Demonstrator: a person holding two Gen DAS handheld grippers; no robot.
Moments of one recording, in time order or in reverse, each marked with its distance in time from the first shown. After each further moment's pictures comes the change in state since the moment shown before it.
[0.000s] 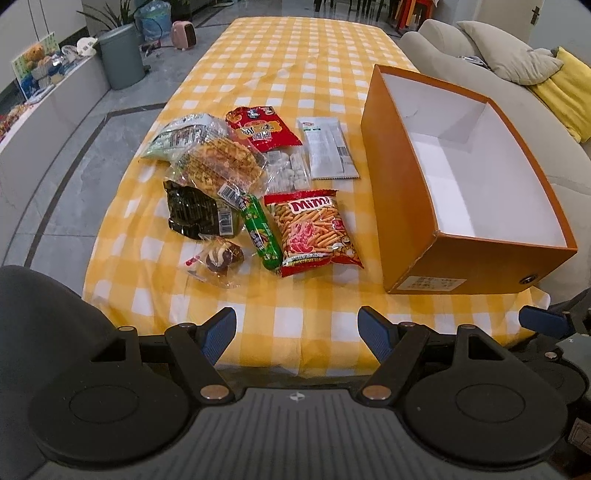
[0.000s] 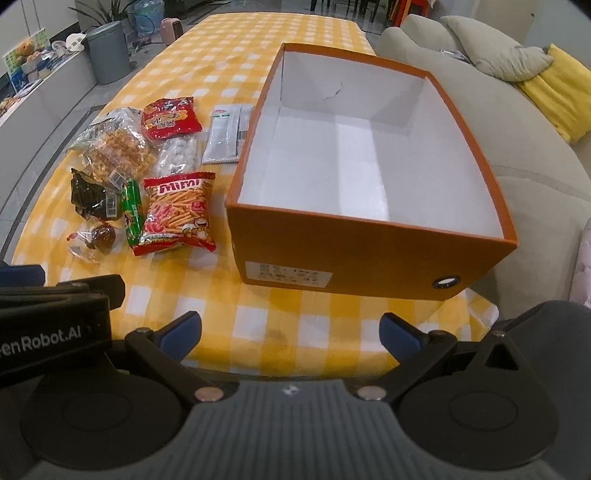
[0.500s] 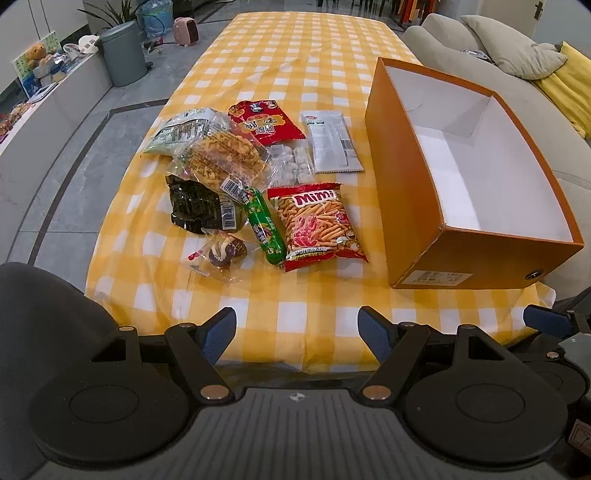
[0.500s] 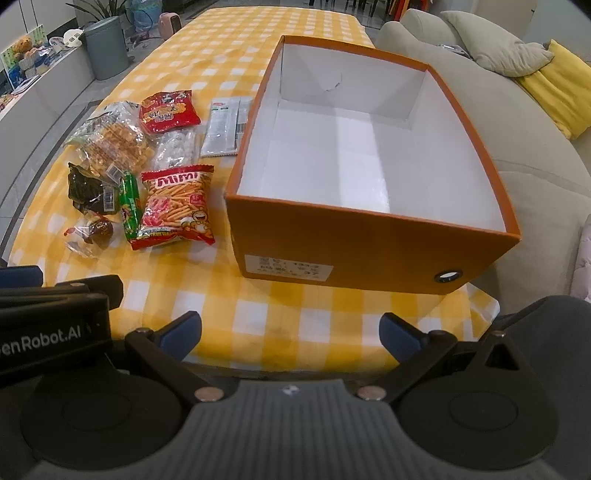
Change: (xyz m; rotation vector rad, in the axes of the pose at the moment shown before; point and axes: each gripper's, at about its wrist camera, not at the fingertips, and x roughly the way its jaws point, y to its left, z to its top) left arm 0.005 -0.001 -0.001 0.004 0.014 0.021; right arm 0.004 0.001 -0.001 -0.005 0.020 -0.009
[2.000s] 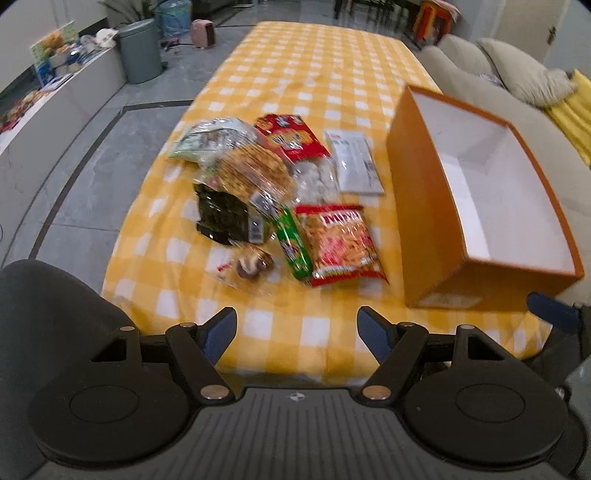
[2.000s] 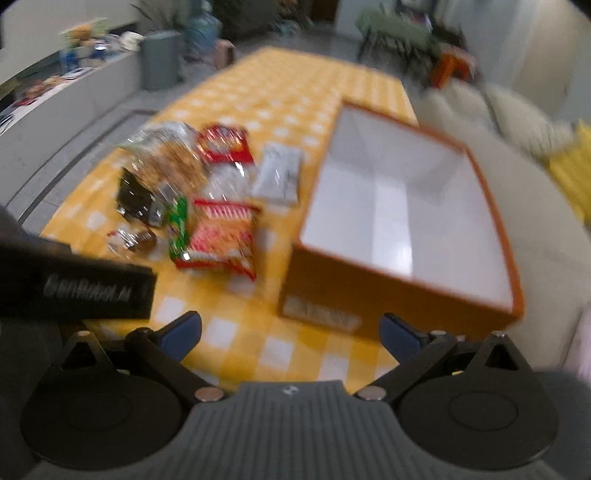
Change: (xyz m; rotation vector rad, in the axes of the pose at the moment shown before) left arm -0.011 0.031 0.009 -0.087 -0.034 -0.014; right arm -0.028 0.033 -0.009 -0.222 -0.211 0.029
